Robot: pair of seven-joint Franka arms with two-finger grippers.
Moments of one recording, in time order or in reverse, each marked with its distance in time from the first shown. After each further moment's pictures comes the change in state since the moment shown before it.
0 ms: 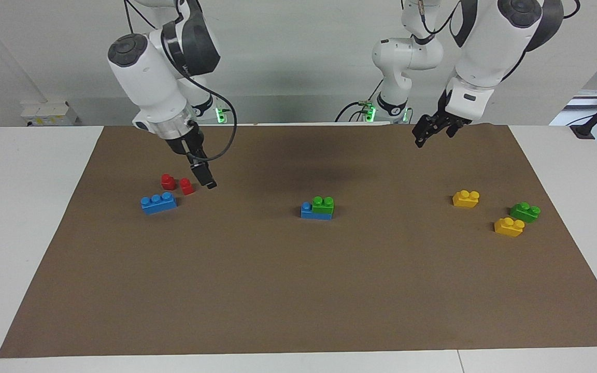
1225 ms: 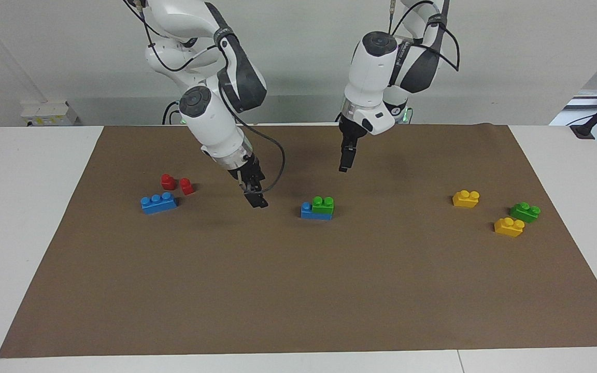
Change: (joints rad) left arm -0.351 0.047 -0.005 -0.291 -0.035 0.510 -1.368; right arm 0.150 0.127 0.001 -0.099 0.142 0.266 0.172
